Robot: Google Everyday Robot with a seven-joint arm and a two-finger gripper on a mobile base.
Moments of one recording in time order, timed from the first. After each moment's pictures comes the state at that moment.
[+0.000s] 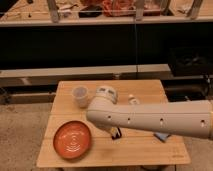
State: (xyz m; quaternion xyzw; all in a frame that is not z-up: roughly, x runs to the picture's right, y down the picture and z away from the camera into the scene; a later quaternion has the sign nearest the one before) arm -0.018 0.188 0.685 -0.21 -0.15 -0.48 0.84
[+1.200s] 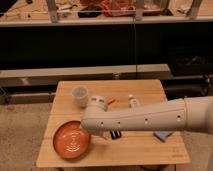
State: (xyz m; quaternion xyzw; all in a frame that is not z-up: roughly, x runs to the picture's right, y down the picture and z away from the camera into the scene) arm -0.060 0.227 0.726 -0.20 -0.20 -0.54 0.79
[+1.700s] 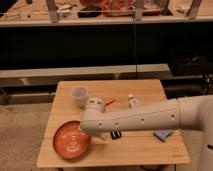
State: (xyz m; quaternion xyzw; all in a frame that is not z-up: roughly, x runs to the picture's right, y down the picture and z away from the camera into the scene) arm -0.072 0.240 0.742 -0.19 -0.21 -0.56 0.78
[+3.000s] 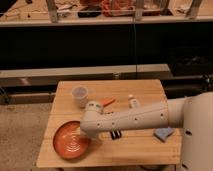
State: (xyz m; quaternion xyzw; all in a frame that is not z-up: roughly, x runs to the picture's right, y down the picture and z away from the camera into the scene) arm -0.093 0.267 0.780 -0.18 -0.26 -0.60 0.74
